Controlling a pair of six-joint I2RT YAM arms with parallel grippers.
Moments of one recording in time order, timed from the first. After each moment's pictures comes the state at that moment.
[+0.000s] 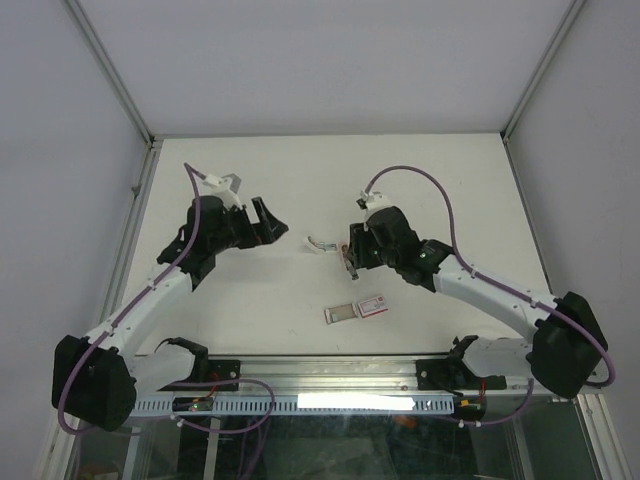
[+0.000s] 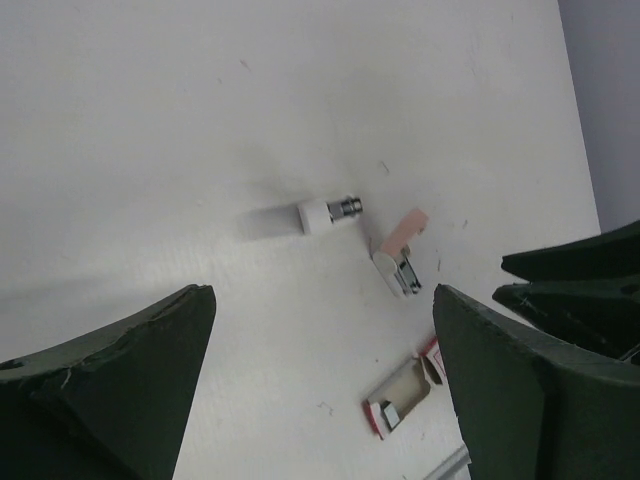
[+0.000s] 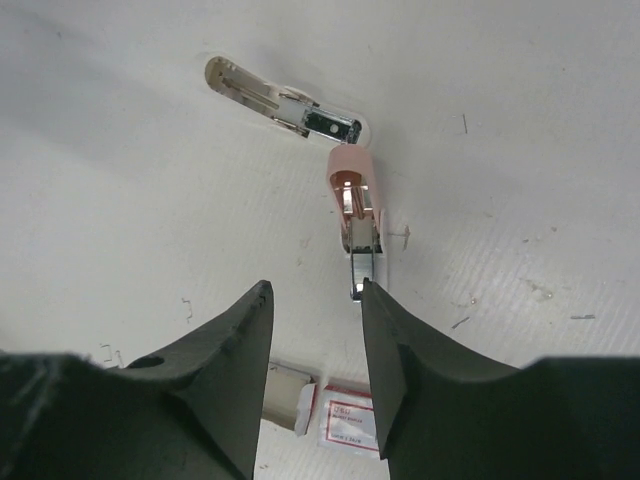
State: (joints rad) left arm -0.30 1.08 0.76 -0.13 0.26 -0.53; right arm 0.78 1.27 0.85 -0.29 0.11 0.39
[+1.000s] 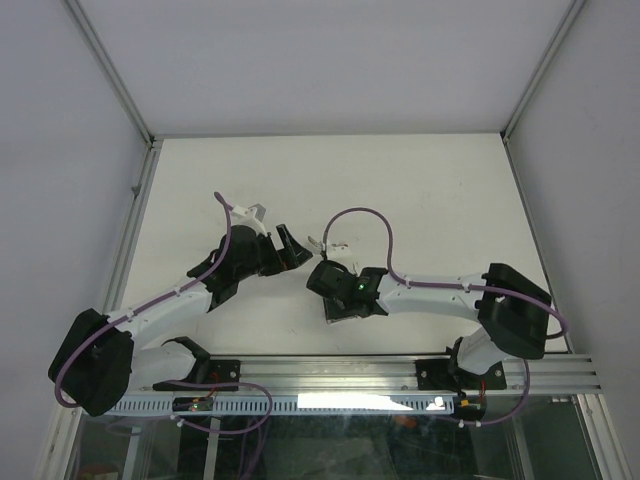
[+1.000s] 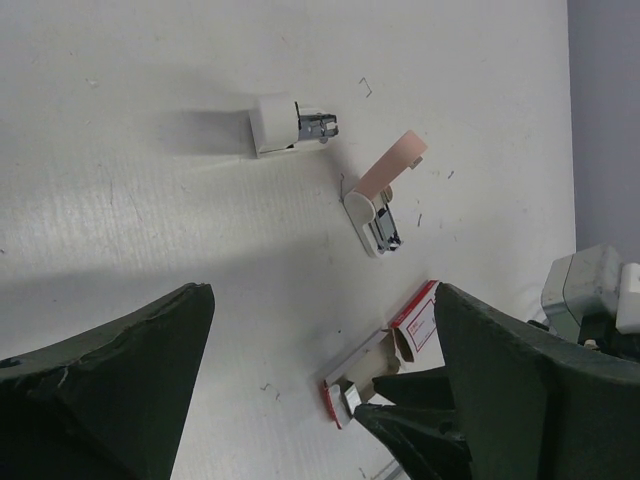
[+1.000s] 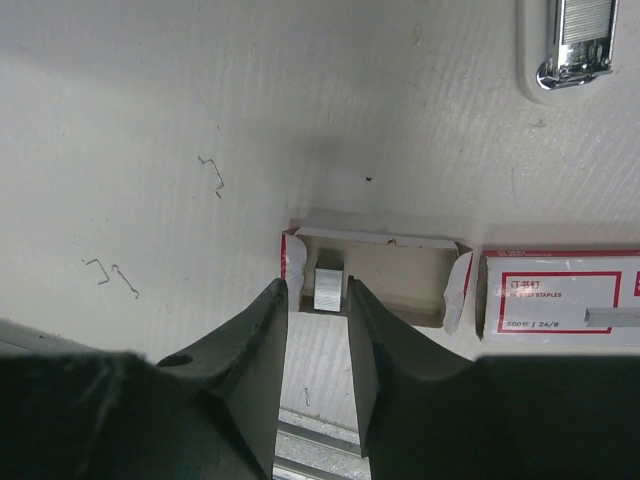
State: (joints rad) left arm -0.59 1.15 0.51 0.15 0.12 -0.81; right arm 1.19 1.53 0.92 -0.53 0.30 0.87
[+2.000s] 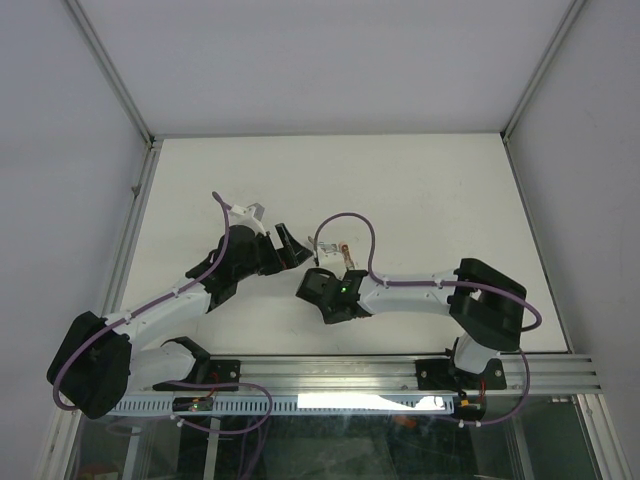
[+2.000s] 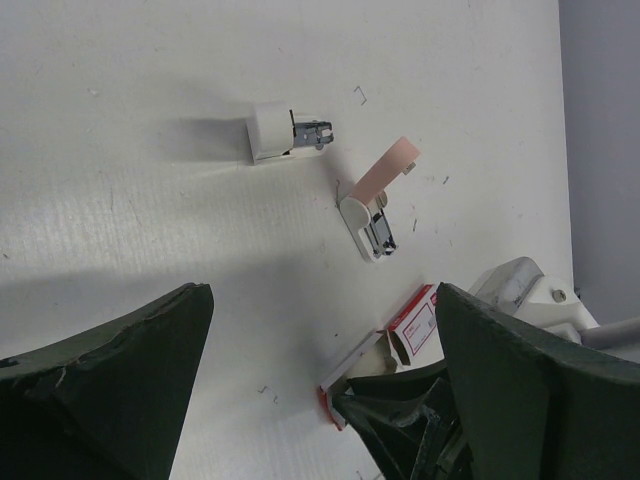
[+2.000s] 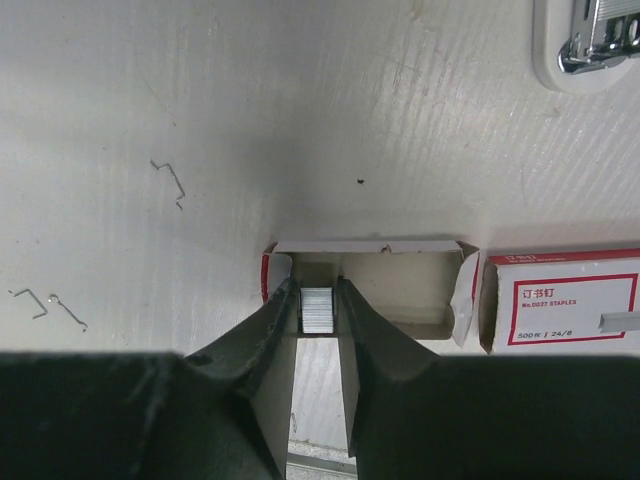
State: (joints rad) left arm -0.59 1.13 0.51 0.15 0.11 -0.81; right arm 1.23 1.67 0.99 -0.60 0.35 0.89
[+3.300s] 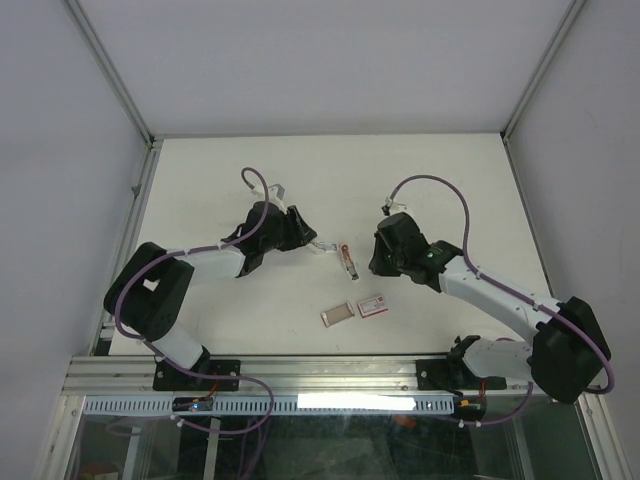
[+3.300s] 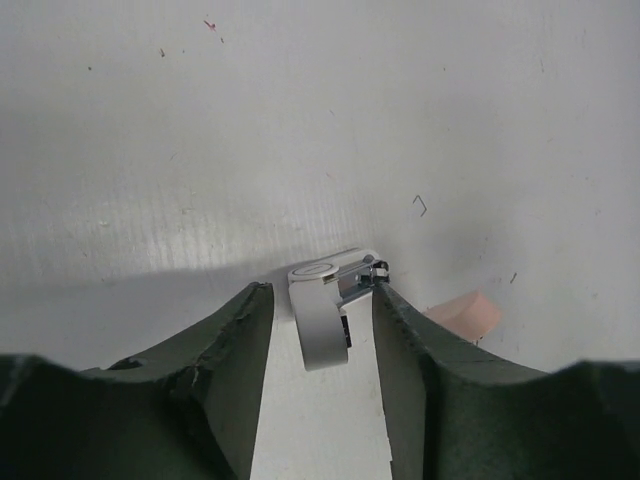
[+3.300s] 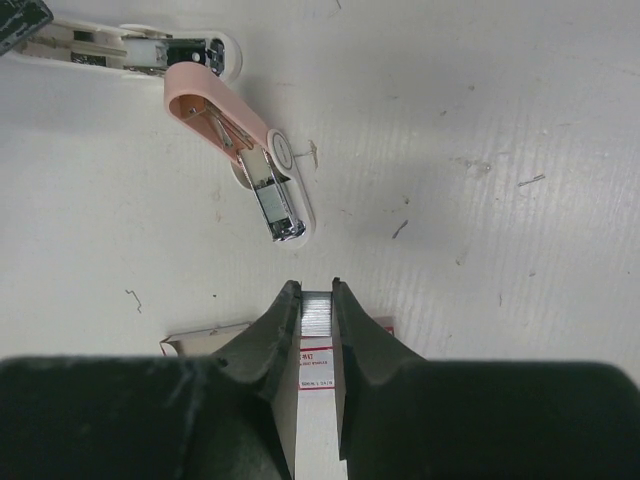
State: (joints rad) left arm -0.55 1.60 0.72 0.36 0.08 -0.73; right arm 0.72 1.22 0.79 -0.47 0.17 0.61
